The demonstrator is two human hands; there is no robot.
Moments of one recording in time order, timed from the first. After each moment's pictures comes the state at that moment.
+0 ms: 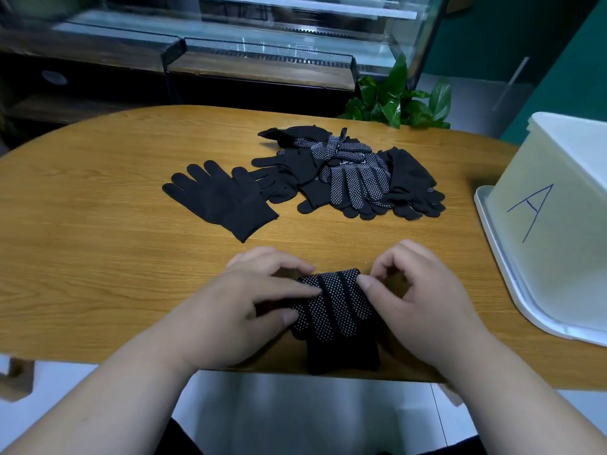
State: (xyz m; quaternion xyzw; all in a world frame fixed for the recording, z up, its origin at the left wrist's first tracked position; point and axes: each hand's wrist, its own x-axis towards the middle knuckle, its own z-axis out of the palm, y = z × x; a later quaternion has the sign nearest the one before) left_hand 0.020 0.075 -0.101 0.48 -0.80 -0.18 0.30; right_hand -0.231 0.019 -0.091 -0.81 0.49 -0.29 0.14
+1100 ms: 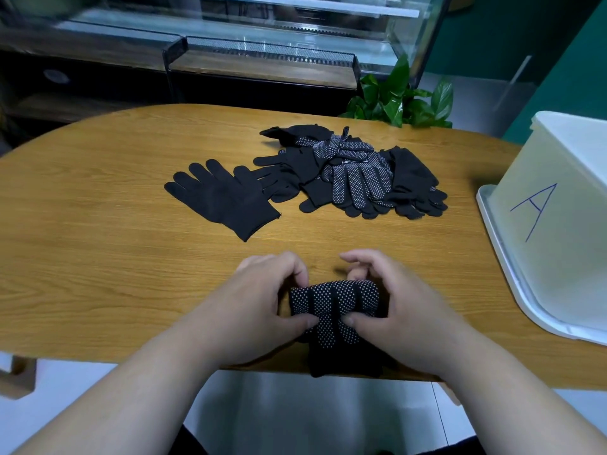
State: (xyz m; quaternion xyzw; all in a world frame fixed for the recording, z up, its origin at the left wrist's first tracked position) left_hand -0.001 0.072 -0.098 0.61 -0.72 -0.24 0.24; right_hand -0.223 0.025 -0.086 -0.83 0.43 -0.18 0.29
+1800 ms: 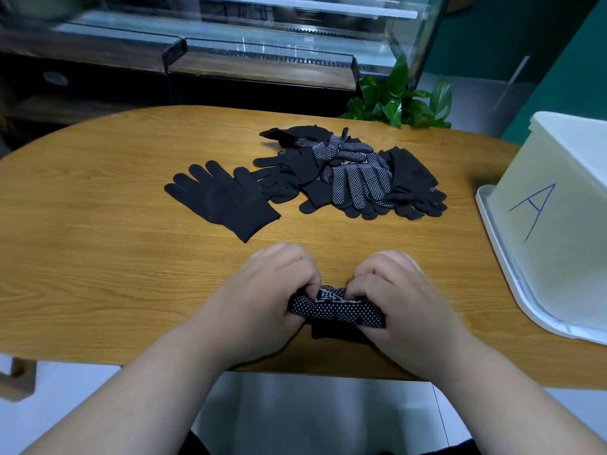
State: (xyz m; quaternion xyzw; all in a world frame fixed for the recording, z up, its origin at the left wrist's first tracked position) left_hand -0.002 0.061 -0.102 0.47 -0.82 -0.09 0.30; right_hand -0.229 0.016 -0.110 -0.92 0.31 -0.24 0.04
